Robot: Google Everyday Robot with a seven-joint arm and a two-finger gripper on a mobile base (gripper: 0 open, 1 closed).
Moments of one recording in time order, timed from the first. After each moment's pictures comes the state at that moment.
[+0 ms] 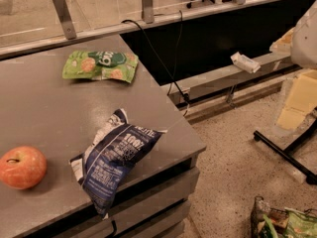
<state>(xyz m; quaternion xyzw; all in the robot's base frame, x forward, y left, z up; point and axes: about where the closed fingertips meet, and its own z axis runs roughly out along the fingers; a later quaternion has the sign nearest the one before) 0.438 -0.217 0.976 -0.60 0.78 -0.03 0.16</state>
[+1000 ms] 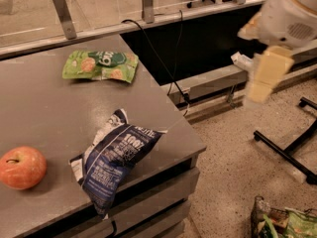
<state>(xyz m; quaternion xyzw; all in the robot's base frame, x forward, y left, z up) 0.490 -0.181 0.979 -0.64 0.75 0.00 0.17</state>
